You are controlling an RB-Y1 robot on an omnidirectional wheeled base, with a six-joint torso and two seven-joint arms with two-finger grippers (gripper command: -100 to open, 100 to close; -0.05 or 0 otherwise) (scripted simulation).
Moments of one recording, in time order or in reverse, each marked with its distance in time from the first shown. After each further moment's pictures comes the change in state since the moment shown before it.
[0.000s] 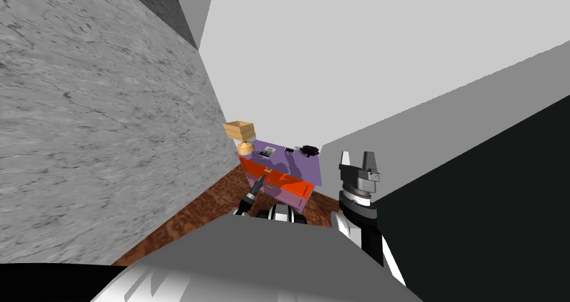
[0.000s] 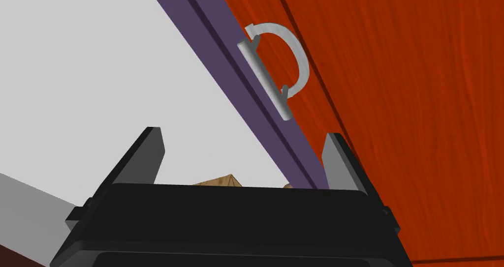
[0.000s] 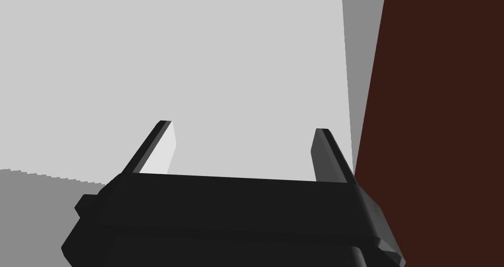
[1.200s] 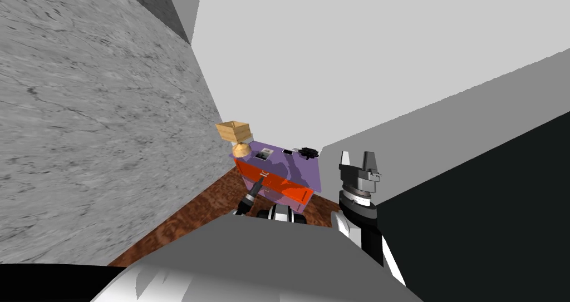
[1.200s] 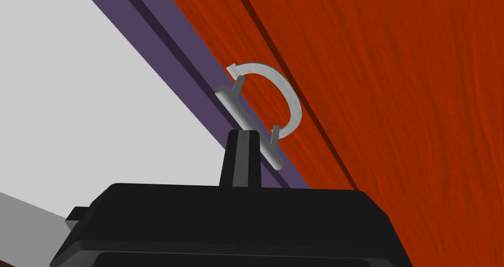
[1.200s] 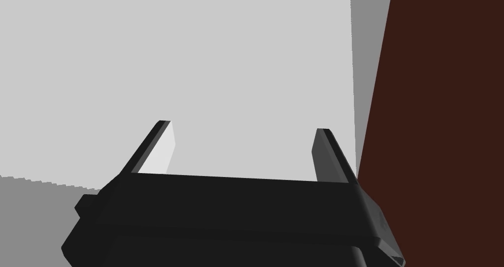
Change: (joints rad) left arm 0.011 0.006 0.002 0.012 -0.014 -0.012 -0.034; right arm 0.000 0.000 0.000 0.000 0.000 0.000 0.000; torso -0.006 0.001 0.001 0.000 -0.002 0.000
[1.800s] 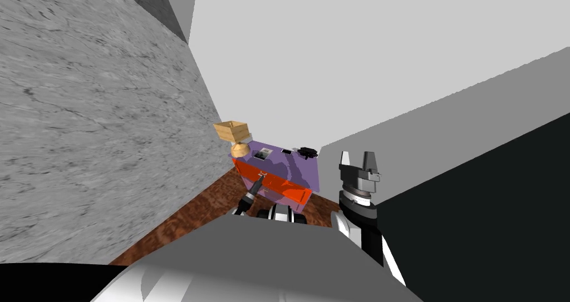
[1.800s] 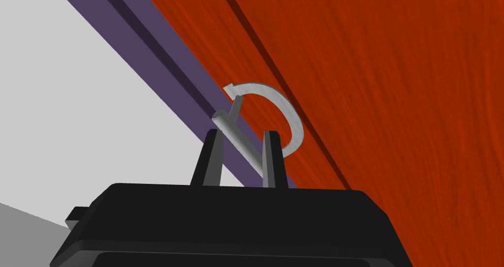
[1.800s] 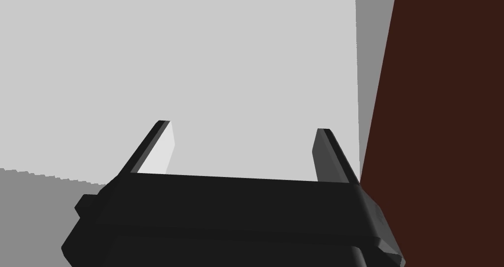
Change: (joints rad) left arm -0.017 0.007 0.003 -0.002 0.003 0.026 0.008; right arm 0.000 0.000 0.000 0.000 0.000 0.000 0.000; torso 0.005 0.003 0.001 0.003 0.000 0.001
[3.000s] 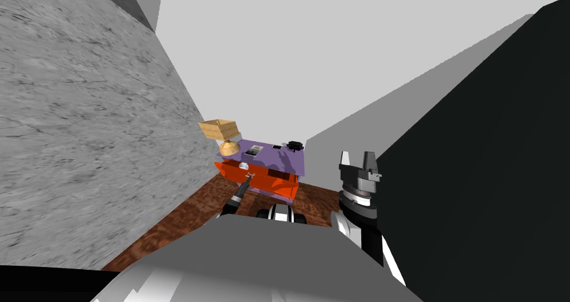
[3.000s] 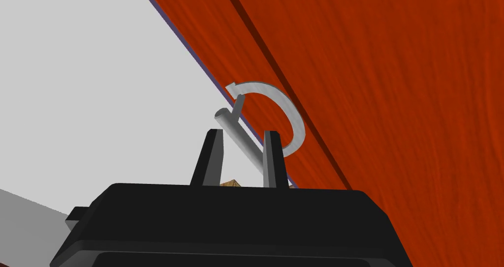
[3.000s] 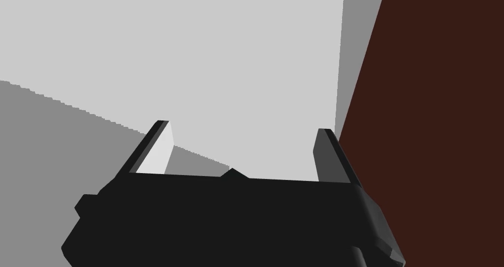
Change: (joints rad) left arm 0.076 0.170 -0.066 -0.033 0.253 -0.023 -0.004; right arm 0.000 0.000 0.000 0.000 0.000 0.000 0.000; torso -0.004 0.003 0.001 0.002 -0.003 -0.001
